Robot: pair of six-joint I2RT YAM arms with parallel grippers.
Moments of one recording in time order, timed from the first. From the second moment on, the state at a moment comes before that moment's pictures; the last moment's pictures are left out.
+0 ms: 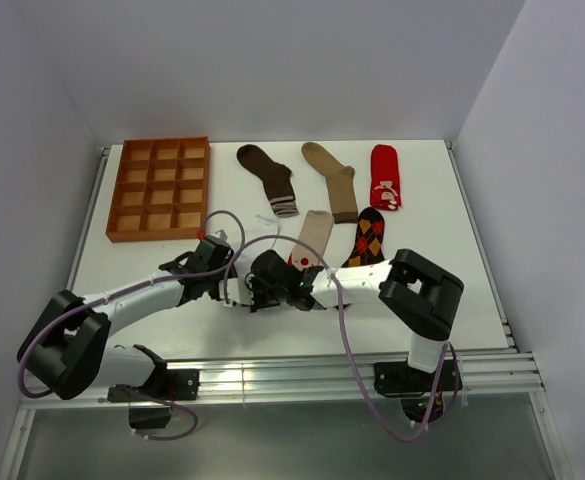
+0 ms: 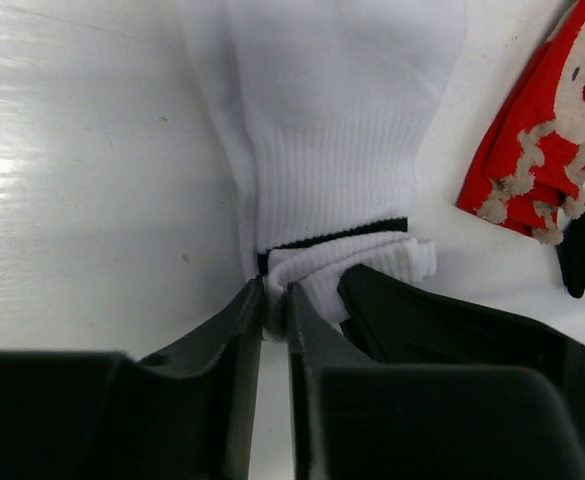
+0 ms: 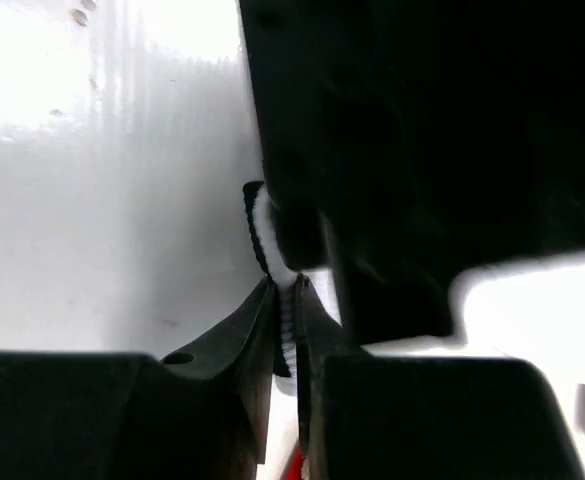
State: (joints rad) left arm -0.61 1.33 0.60 -0.24 0.03 -0.83; right arm 1.08 1.78 0.91 0.11 -0.07 -0.71
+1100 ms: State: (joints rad) left arm -0.62 0.97 0.33 0.07 -0.12 -0.79; right arm 0.69 2.45 1.92 -1.12 -1.02 -0.56
